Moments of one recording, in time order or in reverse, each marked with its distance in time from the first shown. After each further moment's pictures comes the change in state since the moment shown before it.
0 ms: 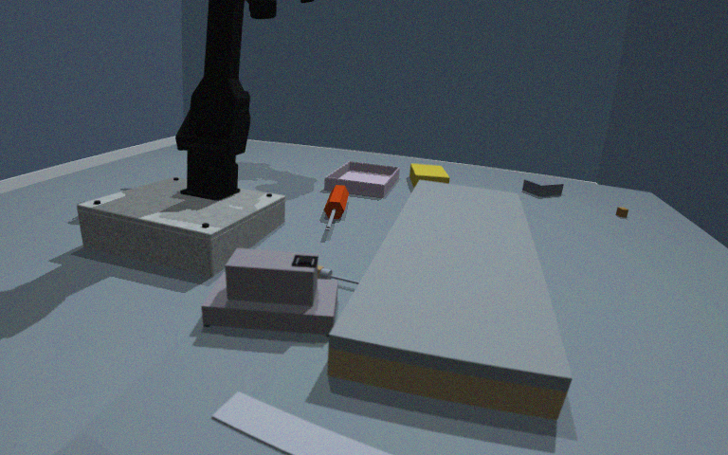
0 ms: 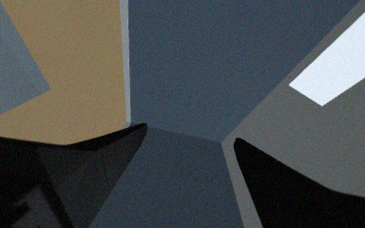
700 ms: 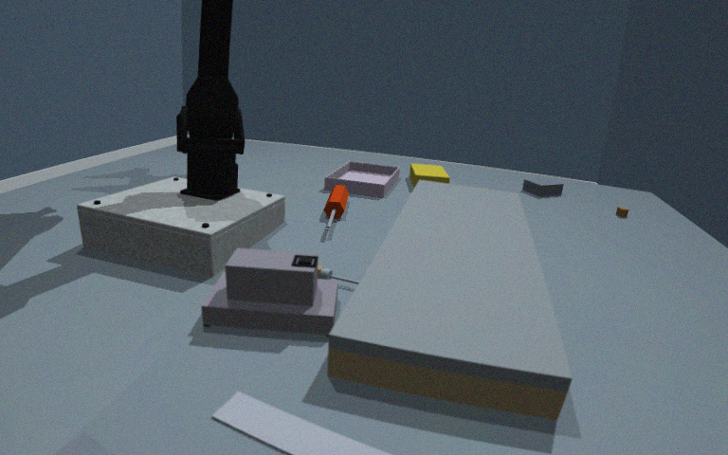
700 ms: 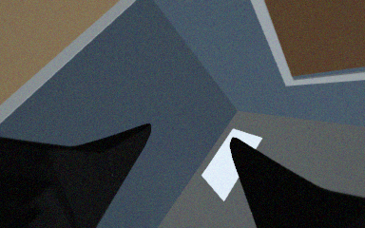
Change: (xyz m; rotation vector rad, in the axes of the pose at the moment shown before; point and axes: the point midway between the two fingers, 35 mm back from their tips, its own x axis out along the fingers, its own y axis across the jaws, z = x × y) arm 0.100 -0.083 0.227 -0.339 -0.712 -0.403
